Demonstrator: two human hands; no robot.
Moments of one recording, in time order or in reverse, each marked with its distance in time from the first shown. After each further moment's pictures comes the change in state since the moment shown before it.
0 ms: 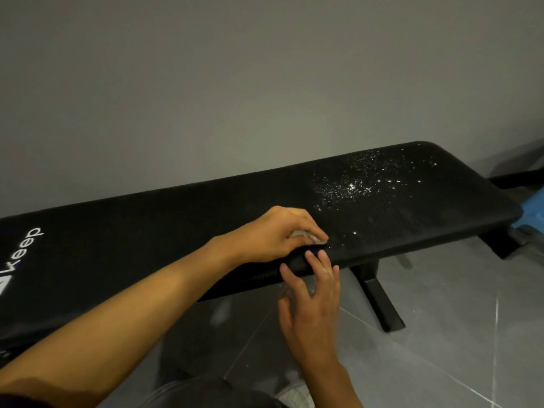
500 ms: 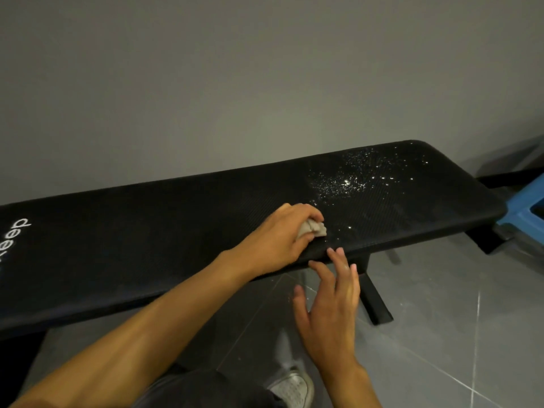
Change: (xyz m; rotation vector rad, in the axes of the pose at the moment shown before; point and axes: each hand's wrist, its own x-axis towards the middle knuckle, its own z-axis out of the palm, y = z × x) left_hand -0.009 0.018 0.026 0.052 0.192 -0.160; right_hand -0.003 0.008 -0.031 -0.082 -0.046 0.122
